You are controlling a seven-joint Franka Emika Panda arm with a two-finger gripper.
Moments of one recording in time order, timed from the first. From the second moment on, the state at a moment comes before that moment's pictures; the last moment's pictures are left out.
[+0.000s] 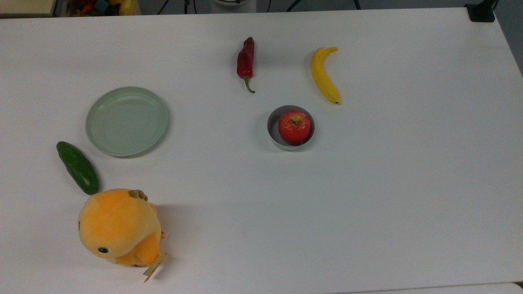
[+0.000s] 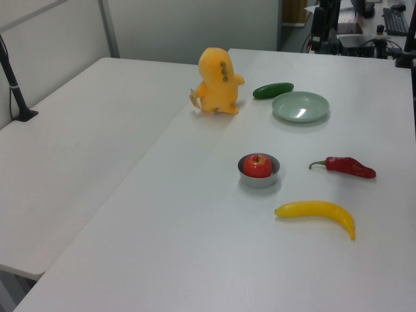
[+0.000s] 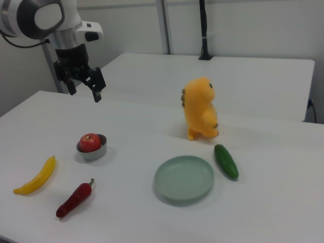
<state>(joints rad) 0.12 -0.07 -0.08 -1.68 0.07 1.68 0.00</state>
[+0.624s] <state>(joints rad) 0.12 -0.06 -0.08 -1.68 0.07 1.72 -0.05</state>
